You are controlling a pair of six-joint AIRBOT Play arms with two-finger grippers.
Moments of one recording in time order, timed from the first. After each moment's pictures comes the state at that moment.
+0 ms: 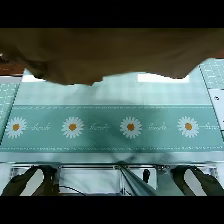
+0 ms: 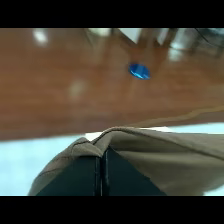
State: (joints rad) left arm 0.33 -0.86 1.72 0.87 -1.18 -1.30; right arm -0.37 -0.82 1.74 -0.91 1.31 1.42
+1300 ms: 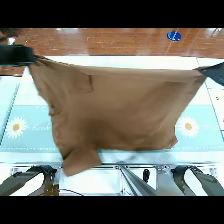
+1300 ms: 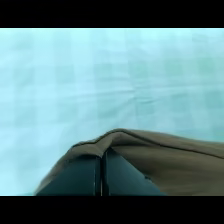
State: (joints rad) left arm -0.01 -1.15 1.38 1.33 -1.07 -1.47; right arm -0.35 -0.89 1.16 -0.86 1.24 1.34
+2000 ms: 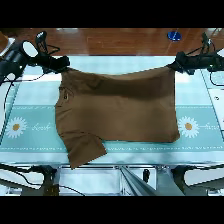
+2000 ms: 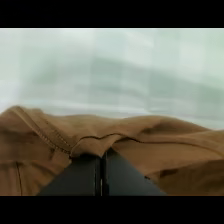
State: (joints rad) left arm -0.04 -1.66 1.56 1.28 -1.00 -1.66; right arm -0.23 -1.66 1.53 -0.85 1.05 1.41
